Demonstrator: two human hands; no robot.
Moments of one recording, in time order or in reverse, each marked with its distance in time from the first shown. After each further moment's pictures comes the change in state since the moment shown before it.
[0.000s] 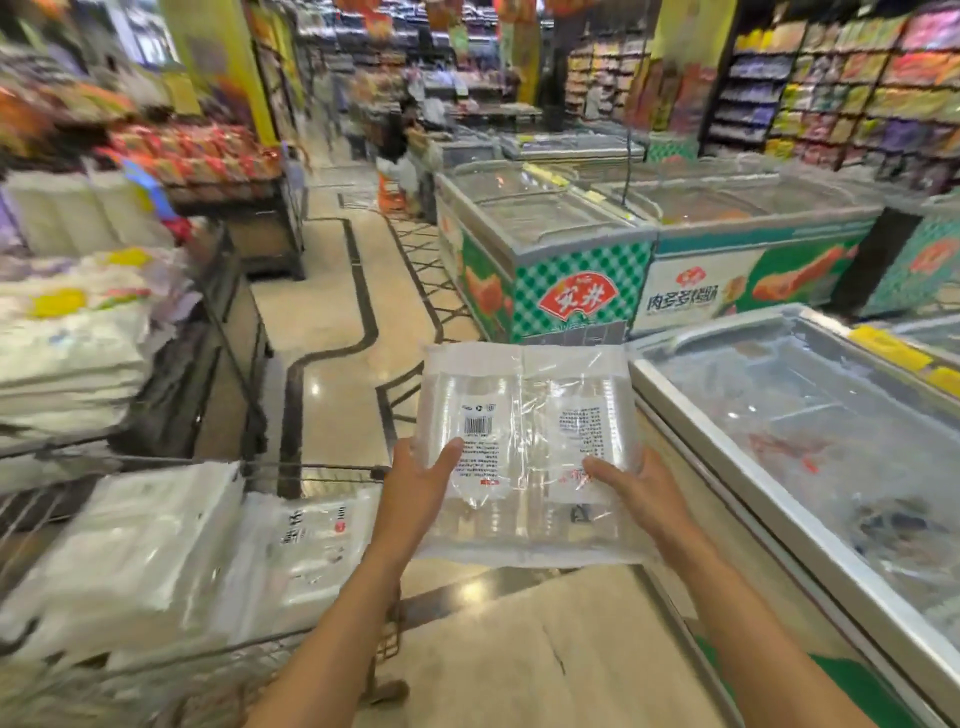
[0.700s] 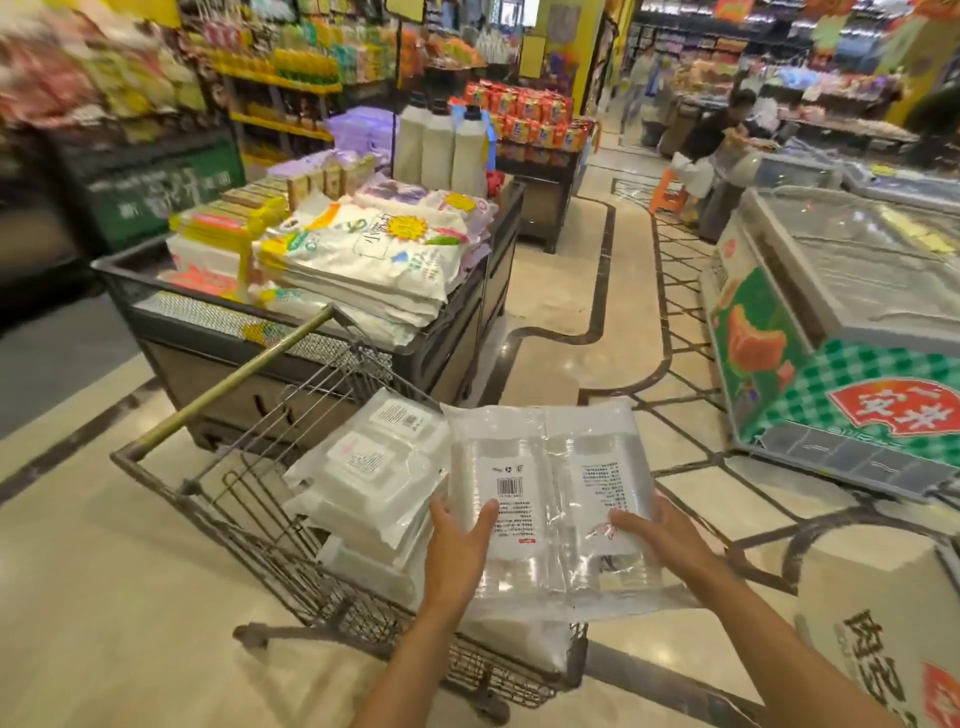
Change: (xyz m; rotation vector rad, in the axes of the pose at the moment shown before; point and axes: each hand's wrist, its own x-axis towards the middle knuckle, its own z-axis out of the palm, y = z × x) left_hand 0.070 -0.178 -0.207 -0.259 0.463 -0.375; right_hand 0.126 -0.037 0.340 -0.243 -0.680 0.014
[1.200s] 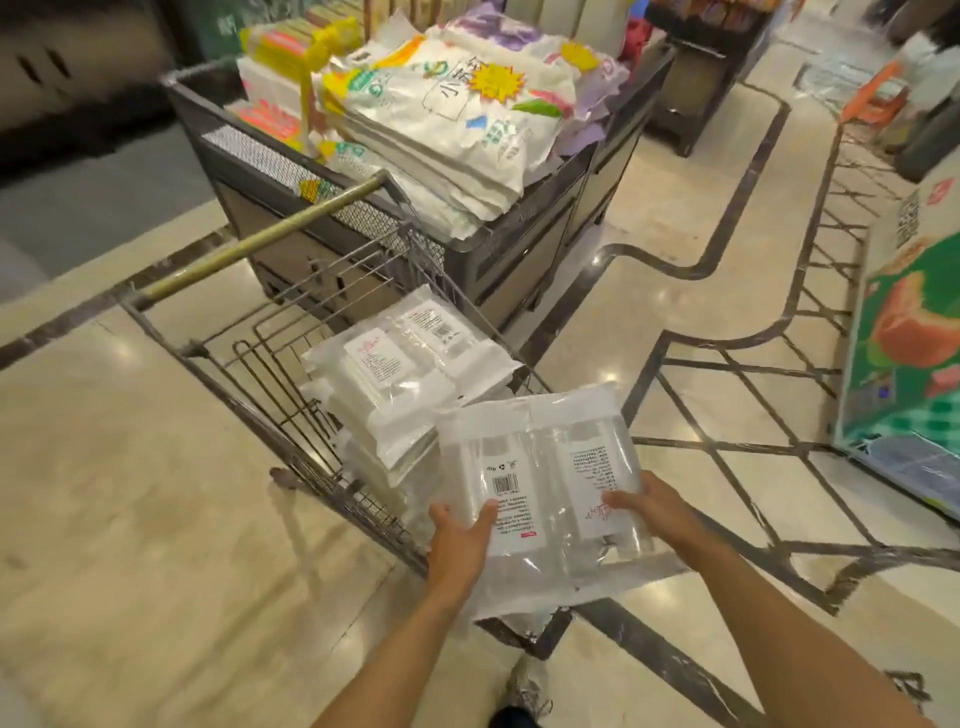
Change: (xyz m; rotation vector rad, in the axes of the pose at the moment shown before) left_hand 0.045 -0.091 0.078 -0.116 0.189 -0.412; right_hand 0.158 0.057 -0.002 -0.223 -0.389 0.178
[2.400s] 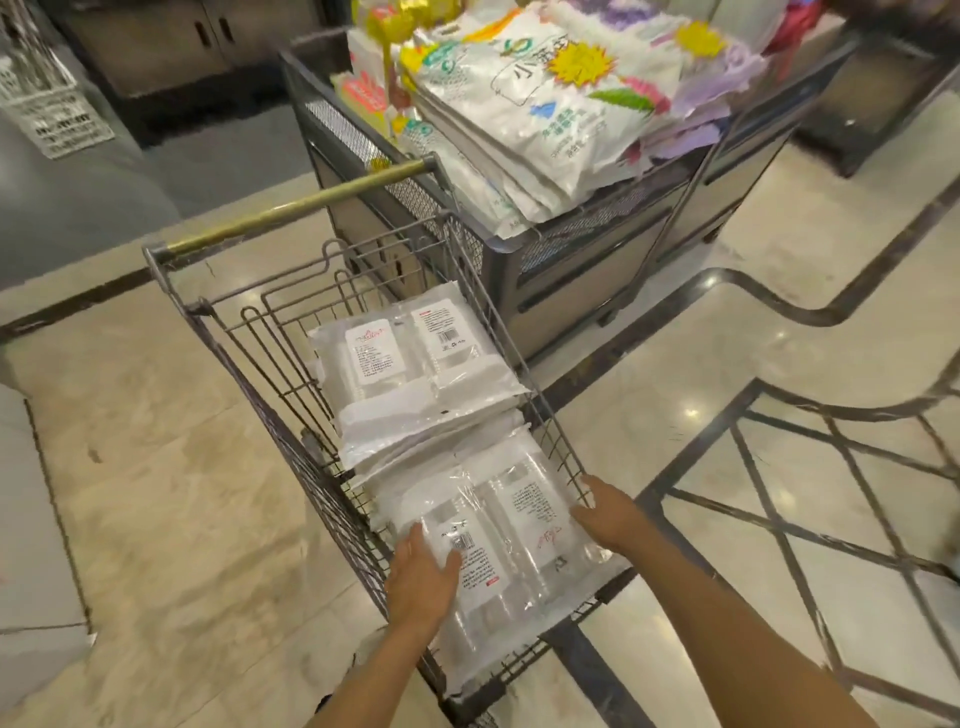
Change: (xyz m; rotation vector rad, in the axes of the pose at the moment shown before) left_hand 0.030 -0.008 0.080 0.445 0.310 -0.060; right_hand 0.168 0.005 -0.029 -0.761 -0.203 -0.080
